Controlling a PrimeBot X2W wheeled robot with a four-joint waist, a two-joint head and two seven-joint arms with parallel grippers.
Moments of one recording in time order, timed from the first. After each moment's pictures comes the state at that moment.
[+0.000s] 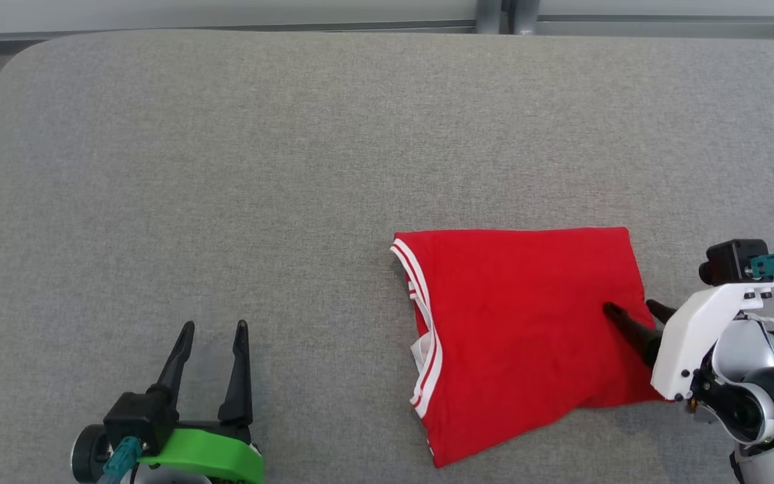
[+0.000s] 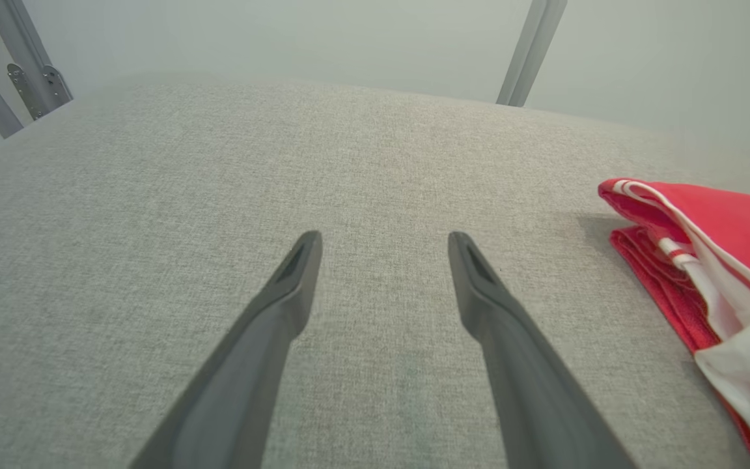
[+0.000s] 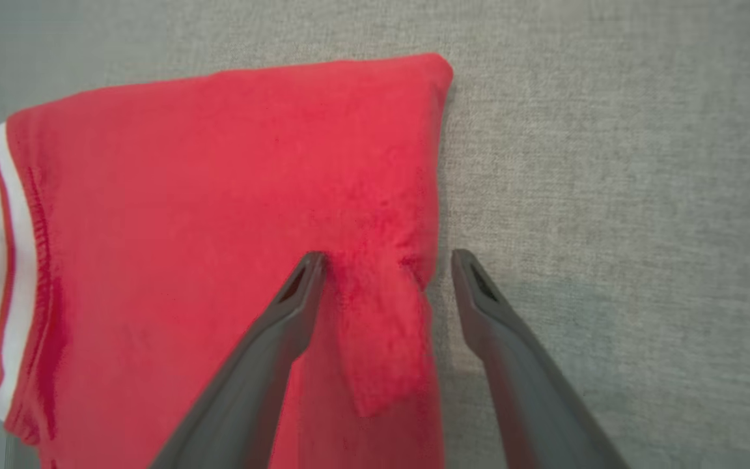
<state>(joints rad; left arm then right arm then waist) -0.01 0.07 -0.15 0.19 -0.26 -0.06 -0.26 -0.17 -0.21 -0.03 0.02 0.50 0.13 0.71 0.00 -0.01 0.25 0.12</state>
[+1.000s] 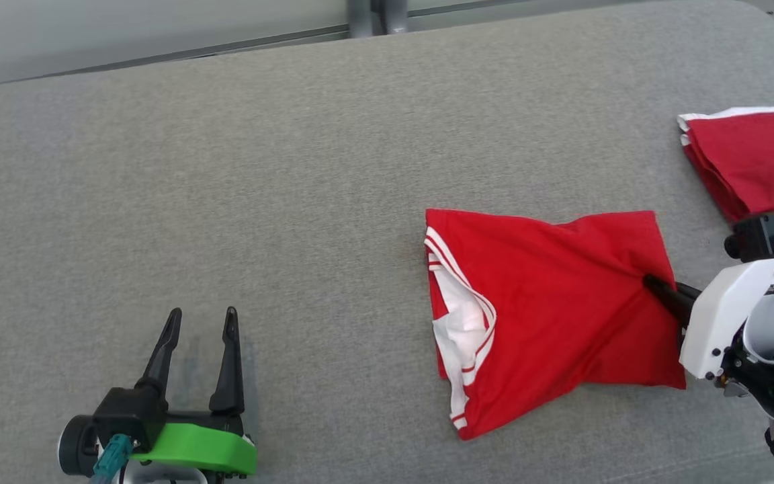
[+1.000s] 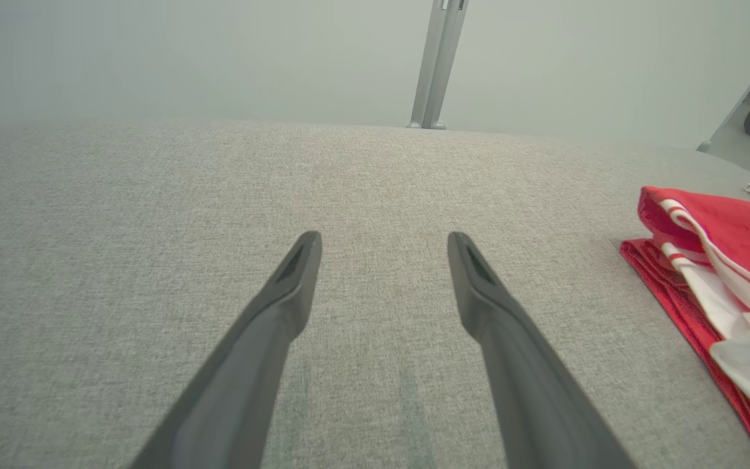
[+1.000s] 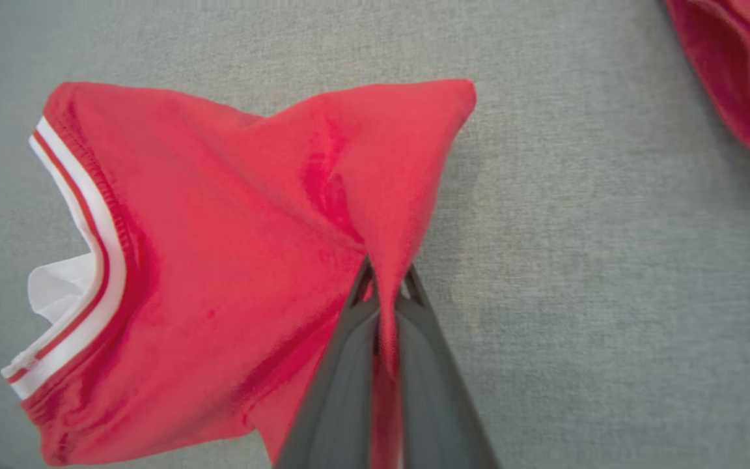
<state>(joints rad) -0.01 0.05 -0.10 0.14 -0.21 -0.08 -0.26 -0.21 -0.34 0.03 0.01 0.59 0.13 0.69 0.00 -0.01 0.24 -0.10</state>
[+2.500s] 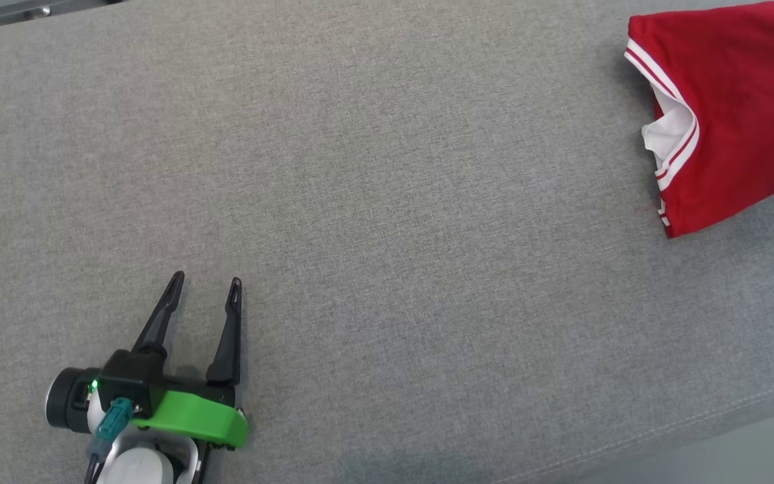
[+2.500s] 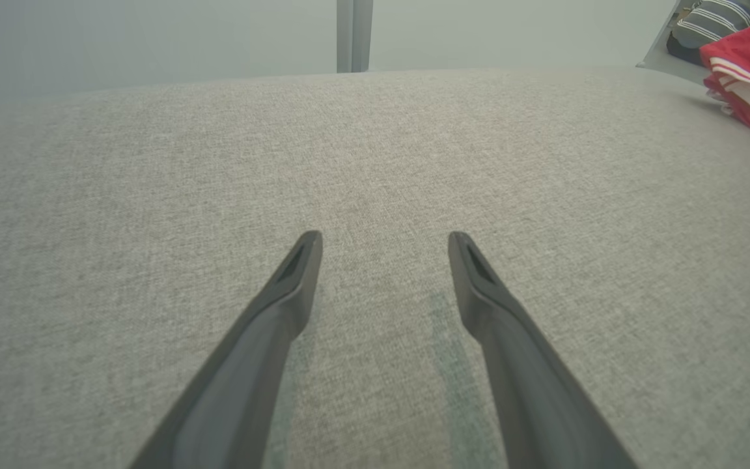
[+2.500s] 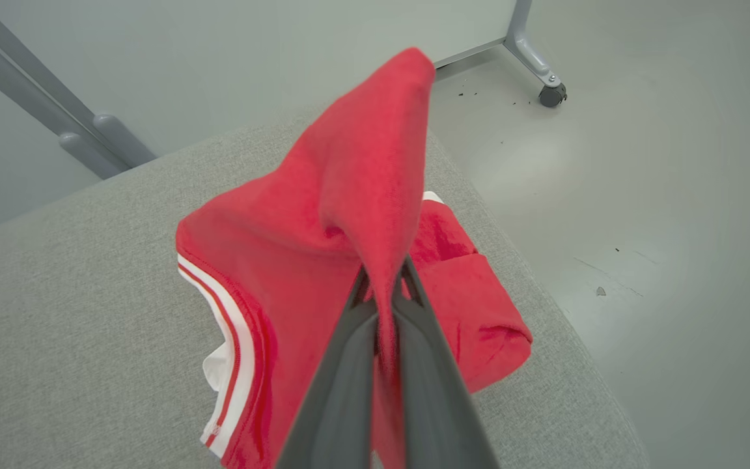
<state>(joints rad) -0.10 0.13 -0.14 0.15 -0.16 -0.10 -0.25 -0.72 -0.46 -0.30 0.33 0.44 0.13 0.68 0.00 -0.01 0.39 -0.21</state>
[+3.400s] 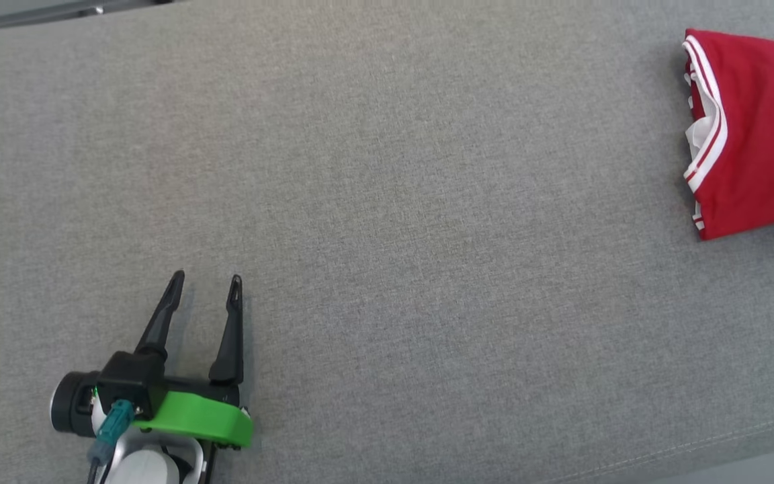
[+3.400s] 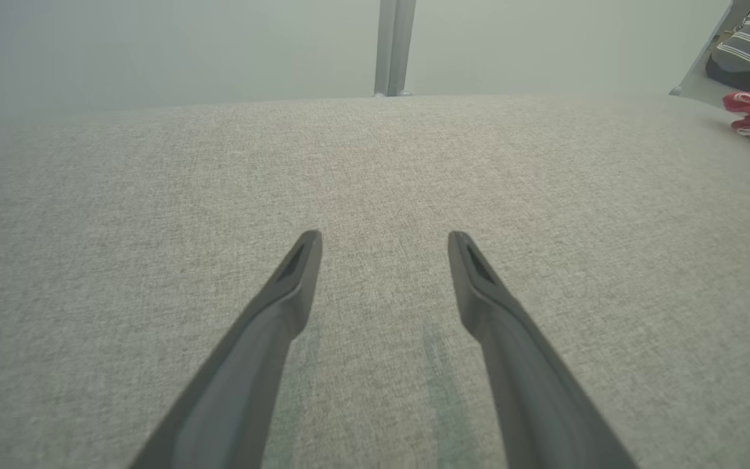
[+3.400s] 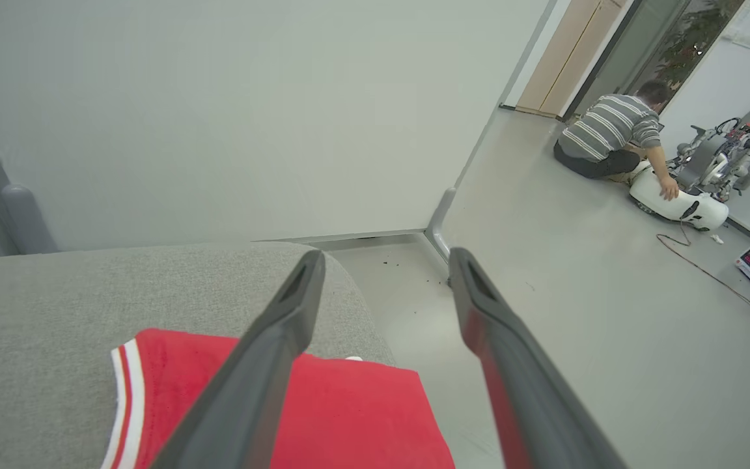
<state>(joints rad) -0.10 0.12 -0.15 0.14 -0.18 -0.07 -0.25 -0.76 -0.48 -0.30 0.53 0.05 0.13 0.06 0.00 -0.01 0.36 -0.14</state>
